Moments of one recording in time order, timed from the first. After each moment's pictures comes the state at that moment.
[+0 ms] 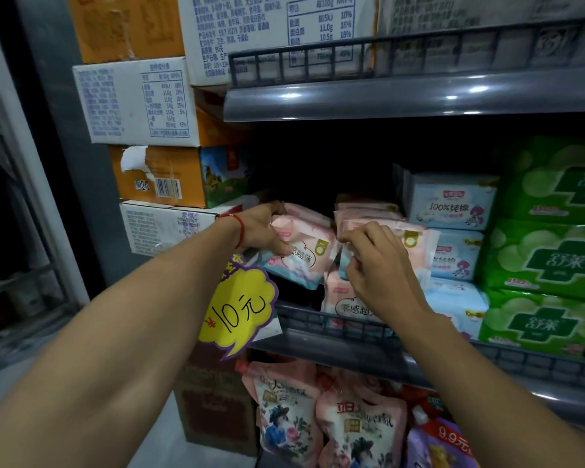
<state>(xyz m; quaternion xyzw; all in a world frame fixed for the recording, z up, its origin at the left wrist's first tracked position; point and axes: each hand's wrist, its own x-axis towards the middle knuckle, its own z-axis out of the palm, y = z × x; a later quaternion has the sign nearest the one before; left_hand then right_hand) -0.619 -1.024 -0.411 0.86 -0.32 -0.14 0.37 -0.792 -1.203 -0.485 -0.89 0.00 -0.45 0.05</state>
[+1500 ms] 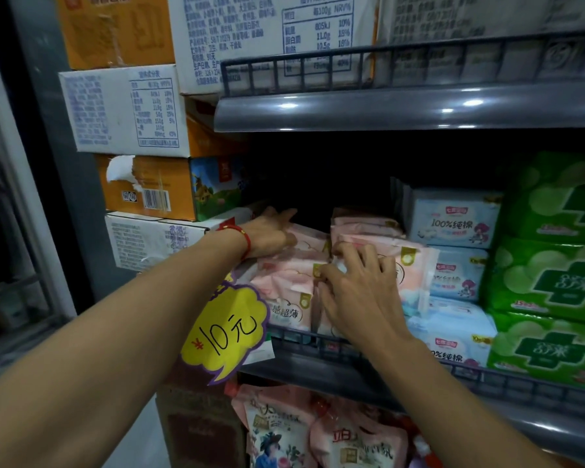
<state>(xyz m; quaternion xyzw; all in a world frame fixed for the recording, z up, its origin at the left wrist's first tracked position) -0.728 -1.035 -0.347 0.92 -0.38 0.00 0.05 -0.775 -1.183 -0.492 -0.90 0.10 -0.41 -0.14</state>
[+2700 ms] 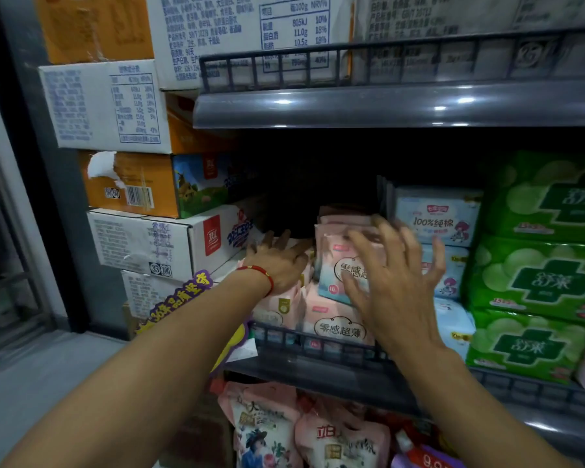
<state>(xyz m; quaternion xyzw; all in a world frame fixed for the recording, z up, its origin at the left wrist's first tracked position) -0.621 -1.099 -0.470 0.93 -0.36 0.08 0.05 -0.813 -1.228 -0.491 -0.84 0.12 -0.52 -0.11</state>
